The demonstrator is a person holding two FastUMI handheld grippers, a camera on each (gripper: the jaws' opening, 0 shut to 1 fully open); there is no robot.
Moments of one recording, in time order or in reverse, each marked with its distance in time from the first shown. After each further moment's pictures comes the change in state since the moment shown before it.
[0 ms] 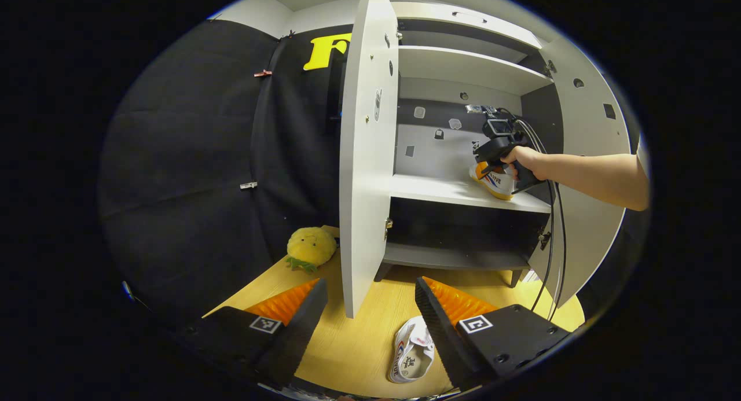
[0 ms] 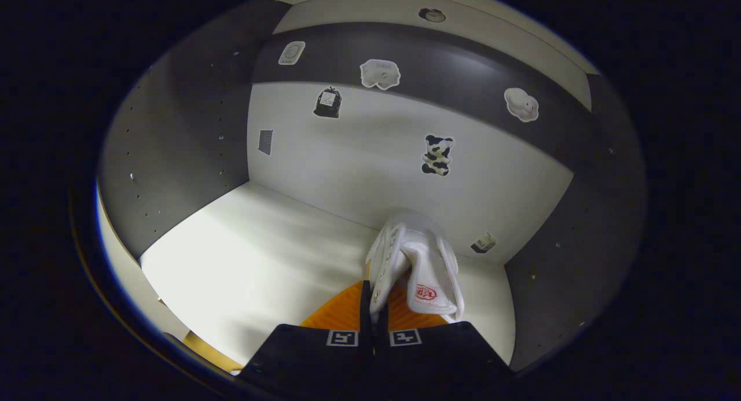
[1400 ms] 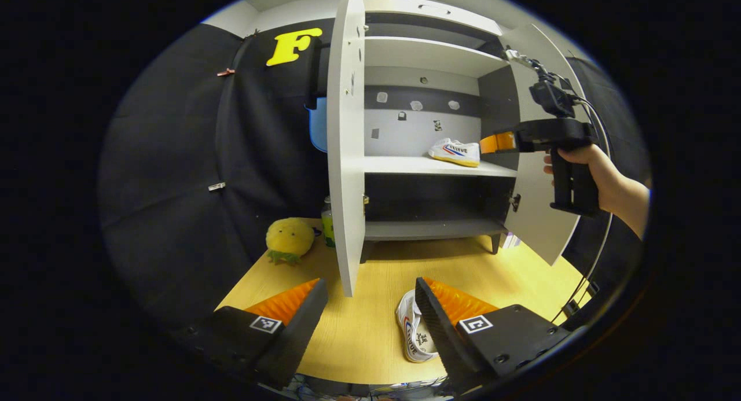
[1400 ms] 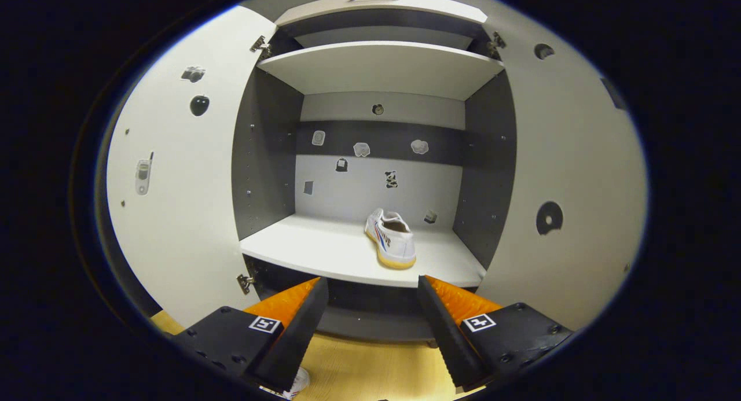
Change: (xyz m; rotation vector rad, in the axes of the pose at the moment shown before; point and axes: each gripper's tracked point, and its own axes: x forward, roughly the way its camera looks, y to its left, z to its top) left arm -0.014 0.012 -0.062 0.140 0.052 -0.221; right arm -0.277 0.032 -0.120 0.161 -0.375 -0.073
